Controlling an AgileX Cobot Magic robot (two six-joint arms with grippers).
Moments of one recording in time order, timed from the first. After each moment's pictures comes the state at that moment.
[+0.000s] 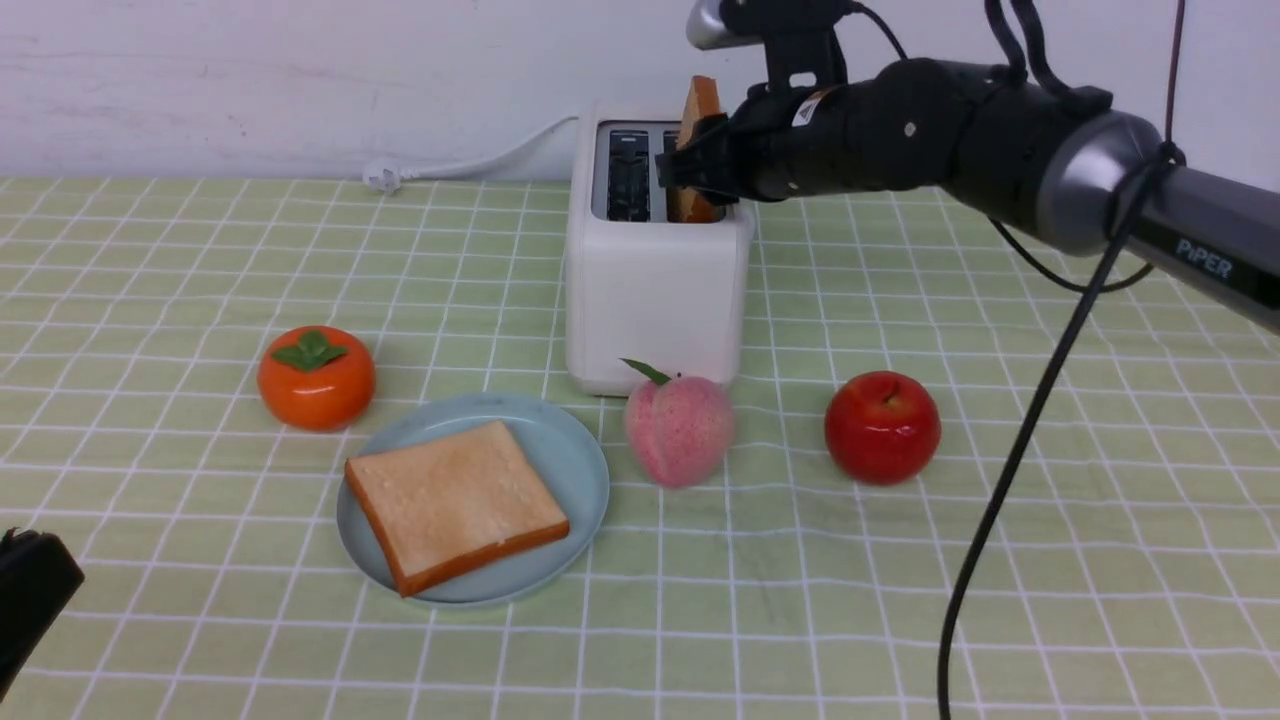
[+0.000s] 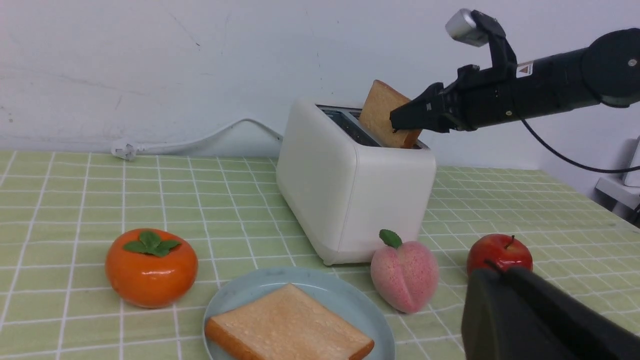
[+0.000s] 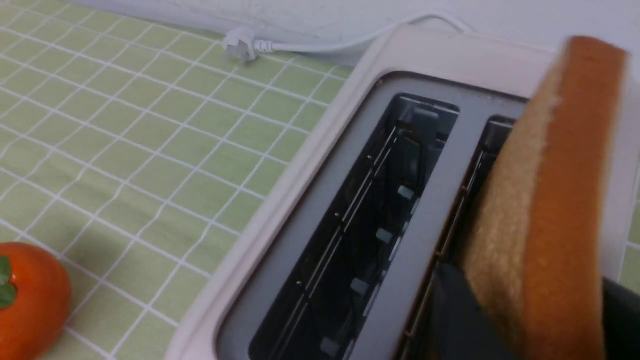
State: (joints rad) right arm 0.40 2.13 -1.92 0.30 0.31 -0.15; left arm -0.28 0.18 -0.28 -0.48 0.18 0.24
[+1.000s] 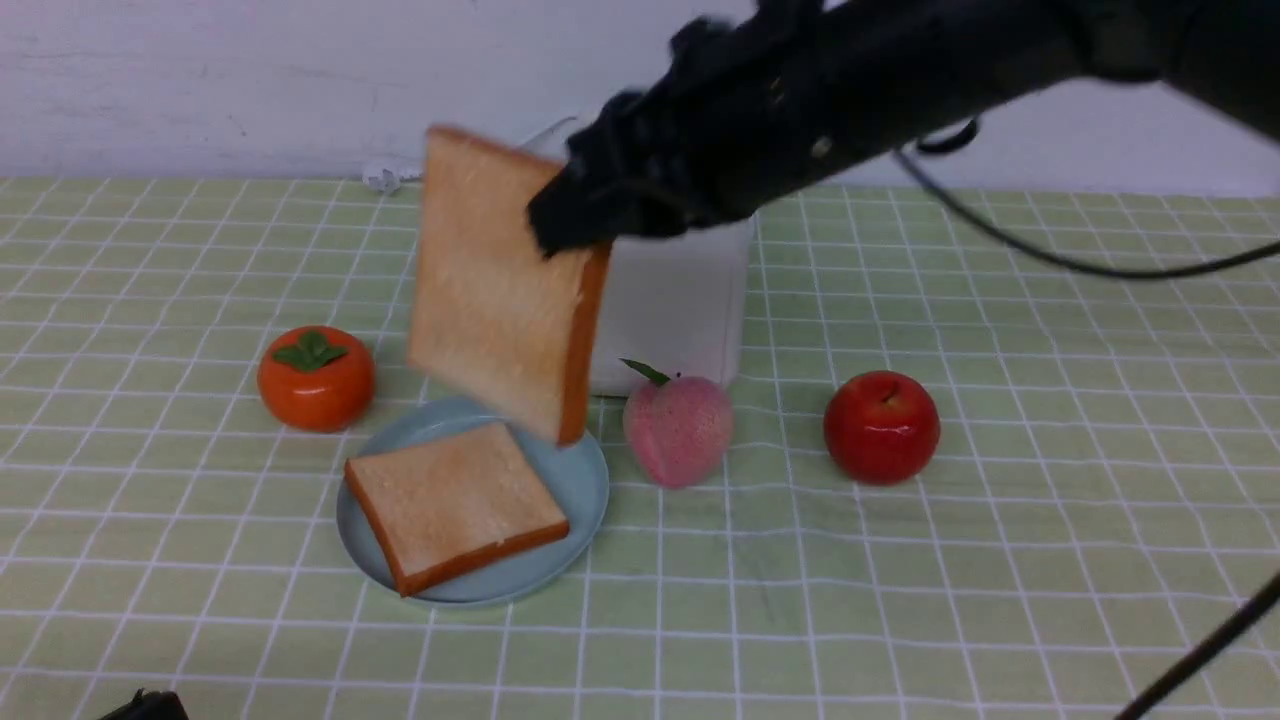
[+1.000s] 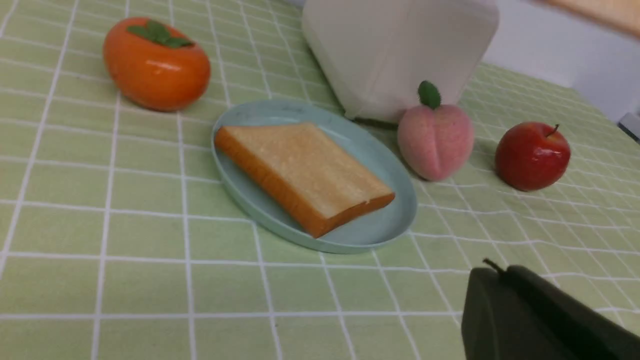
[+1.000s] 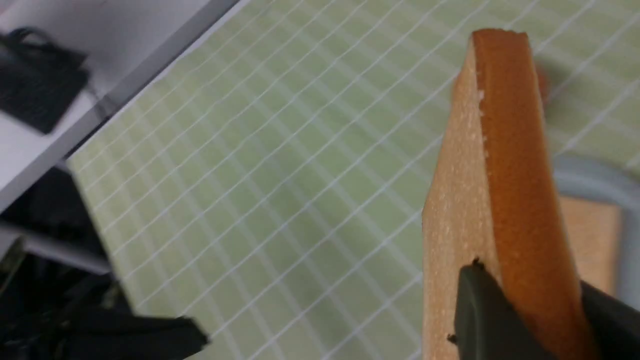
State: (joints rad) right arm 0.58 1.77 -1.69 0.86 0.86 -0.46; left arm -0.28 0.20 -0.02 -0.61 0.11 0.21
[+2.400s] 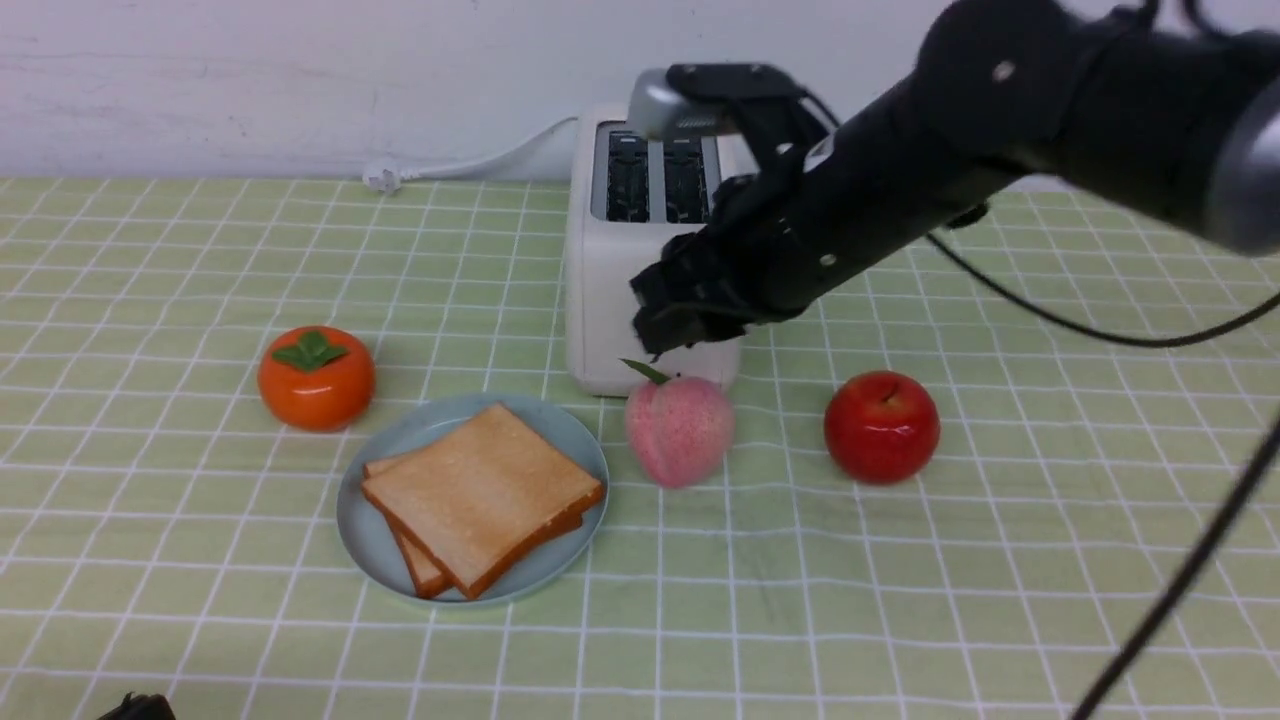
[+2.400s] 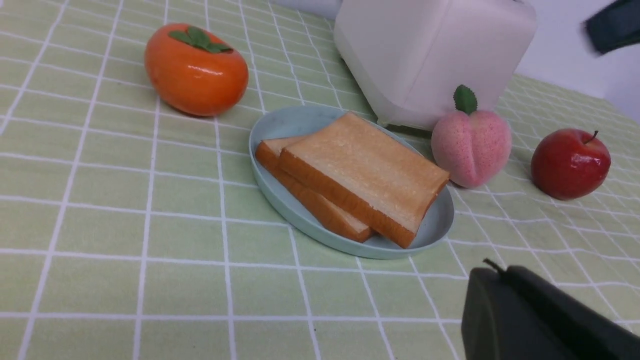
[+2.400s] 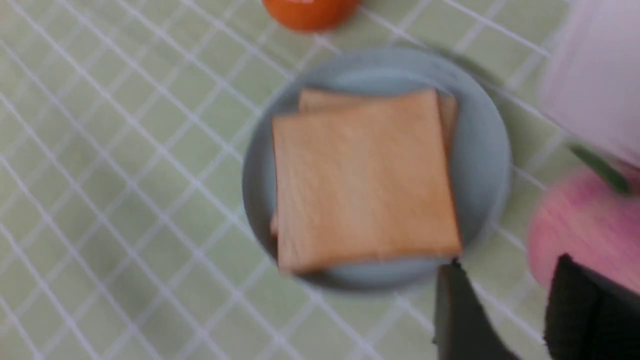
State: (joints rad) right arm 0.51 1.78 -1.66 0.45 0.88 -0.23; left arm -0.28 0.20 0.03 -0.67 0.04 0.31
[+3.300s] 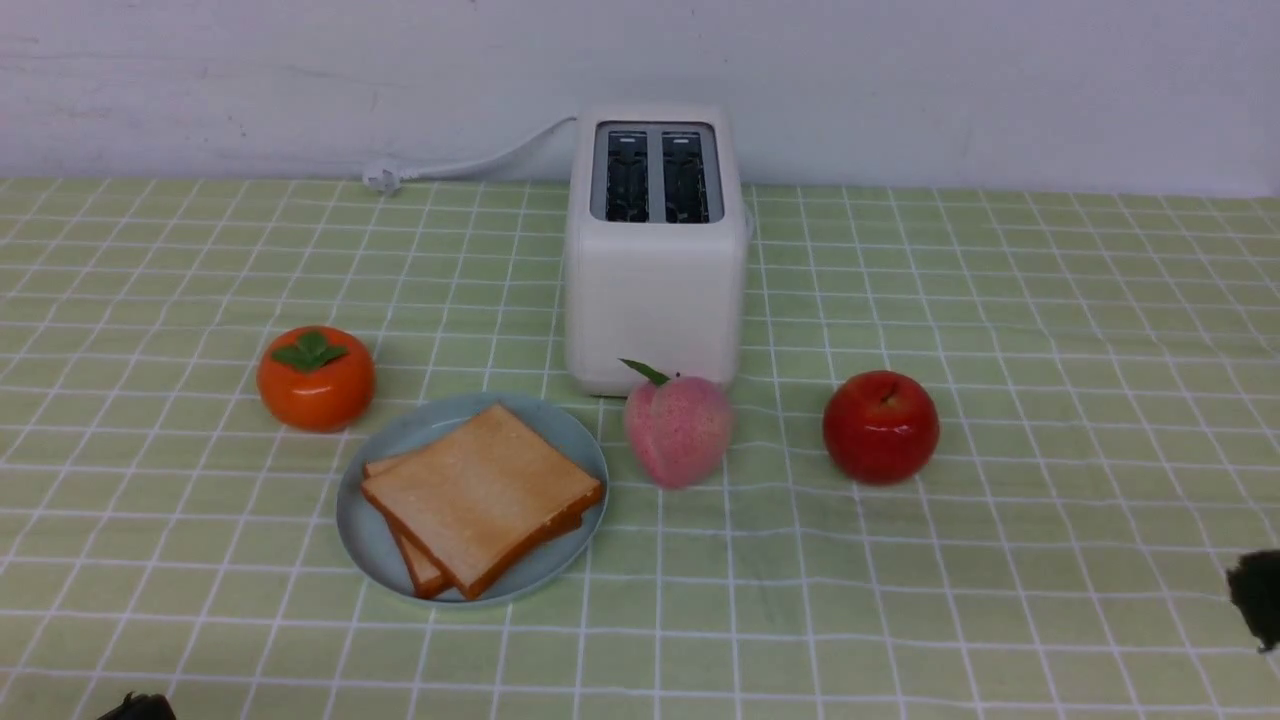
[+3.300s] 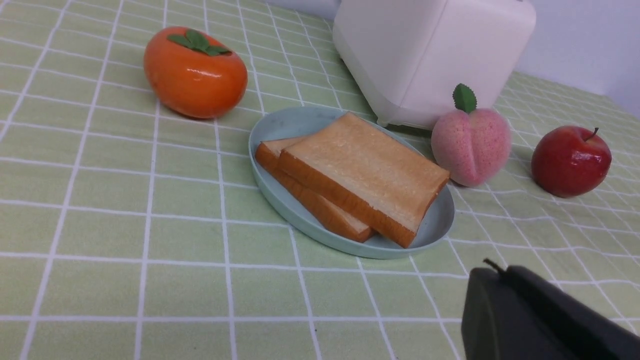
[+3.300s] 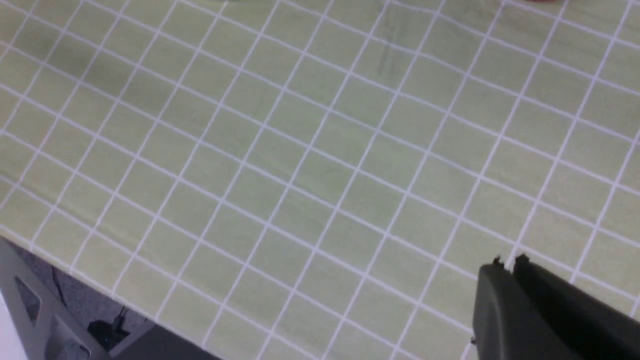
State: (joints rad) right arm 0.51 0.86 -1.08 0.15 1.23 0.11; left arm -0.28 0.20 0.03 -0.67 0.04 0.31
